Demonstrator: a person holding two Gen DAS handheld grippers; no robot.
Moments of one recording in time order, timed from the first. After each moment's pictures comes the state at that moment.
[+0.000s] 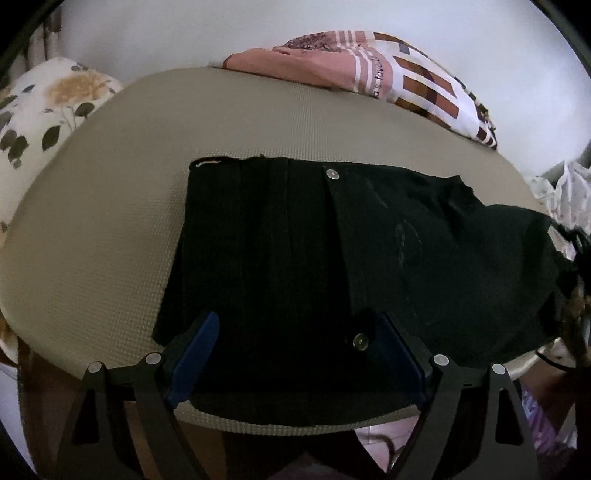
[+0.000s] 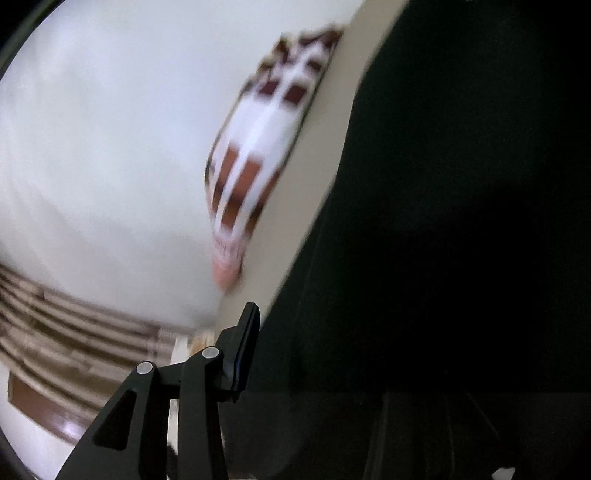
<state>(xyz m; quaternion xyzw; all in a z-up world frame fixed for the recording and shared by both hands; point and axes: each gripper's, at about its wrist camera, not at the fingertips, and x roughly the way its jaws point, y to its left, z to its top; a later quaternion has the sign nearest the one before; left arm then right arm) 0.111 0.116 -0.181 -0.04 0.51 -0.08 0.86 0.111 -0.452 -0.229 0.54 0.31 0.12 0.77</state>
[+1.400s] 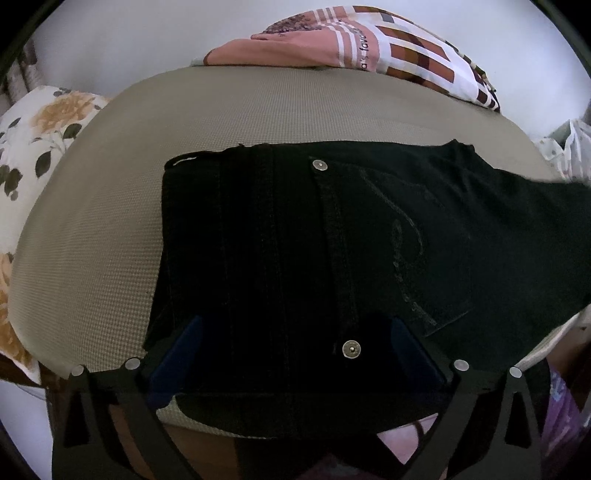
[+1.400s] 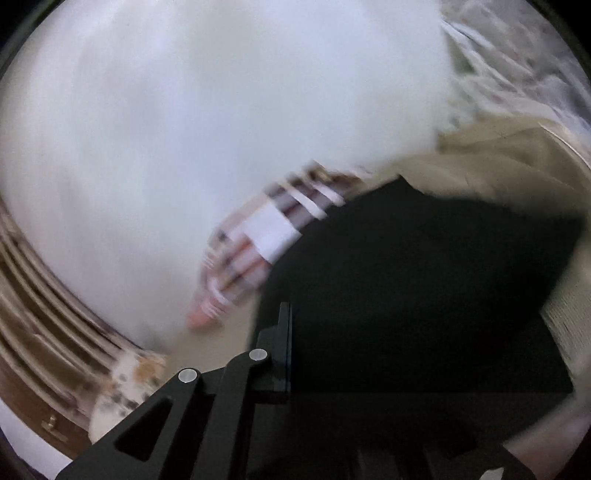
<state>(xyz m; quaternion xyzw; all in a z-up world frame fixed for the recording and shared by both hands) 0.125 0.099 -0.189 0.03 0.53 -0.09 0.85 -0.019 -0.550 -0.108 0.38 0.27 0.03 0.88</state>
